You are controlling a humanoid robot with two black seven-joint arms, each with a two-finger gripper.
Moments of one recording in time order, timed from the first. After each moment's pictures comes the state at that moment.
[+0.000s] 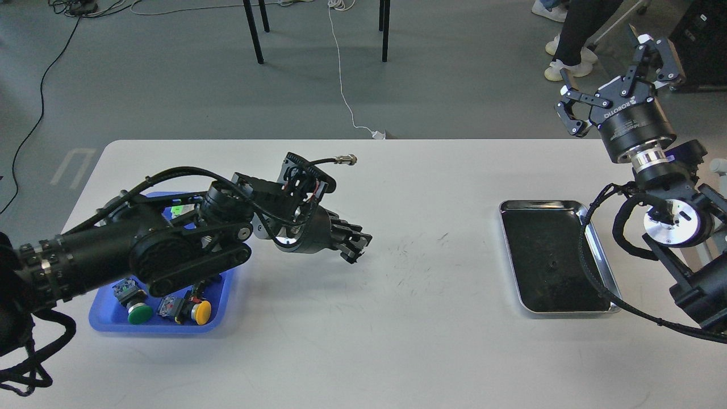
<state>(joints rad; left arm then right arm) -1.01 0.23 -0.20 -1.15 1.73 -0.48 -0.06 0.58 -0.49 0.96 1.06 -0.08 0.28 0.38</state>
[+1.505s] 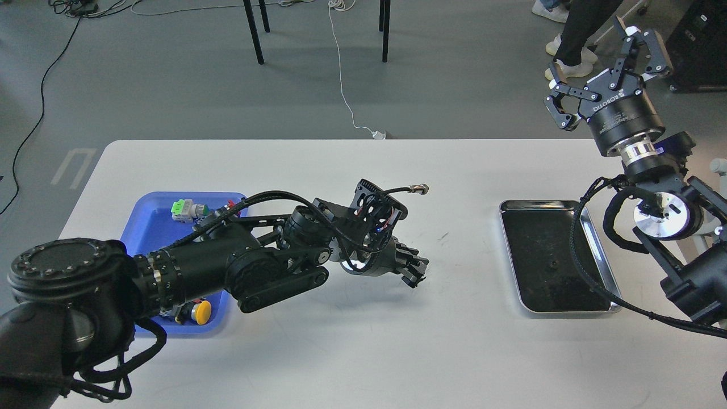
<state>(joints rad) -1.01 -0.04 -0.13 -0.93 1.72 -0.43 -0.06 0.60 -0.47 0.94 1.06 -0.08 0.28 0.38</state>
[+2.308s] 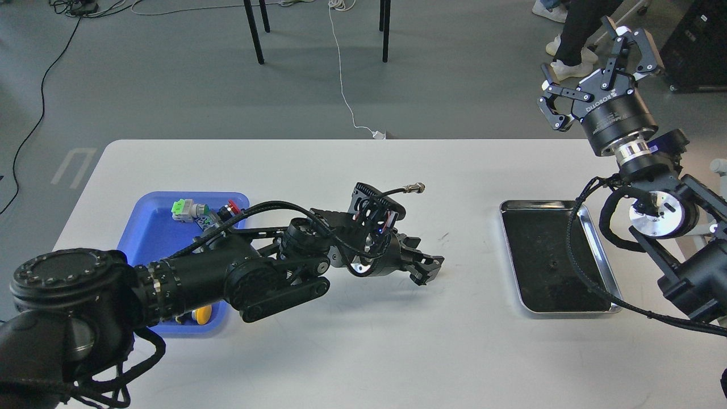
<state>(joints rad) -0.97 -0.04 -0.17 -0.94 1.67 -0.23 -0.06 0.62 -0.48 0.90 1.06 -0.09 0.28 0.38</state>
